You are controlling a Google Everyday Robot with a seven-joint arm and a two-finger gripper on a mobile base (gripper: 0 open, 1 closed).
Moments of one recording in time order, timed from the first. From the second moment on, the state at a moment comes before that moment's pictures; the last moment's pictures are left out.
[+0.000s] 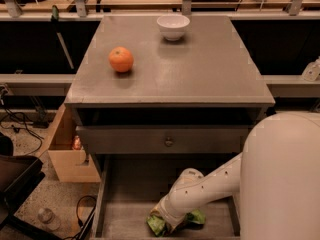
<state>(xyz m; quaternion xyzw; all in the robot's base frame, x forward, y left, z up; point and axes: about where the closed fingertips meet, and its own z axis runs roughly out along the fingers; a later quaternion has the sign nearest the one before) 0.414 -0.014 0.374 -0.92 0.35 0.05 0.14</state>
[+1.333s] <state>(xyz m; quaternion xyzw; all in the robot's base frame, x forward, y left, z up) 0.474 -0.036 0.489 -0.92 0.40 -0.02 0.05</state>
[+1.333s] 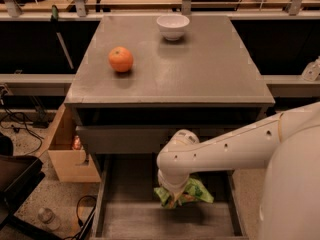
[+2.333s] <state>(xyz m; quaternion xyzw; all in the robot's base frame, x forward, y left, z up) 0.499 -0.067 0.662 -0.89 0.46 -0.07 0.01</state>
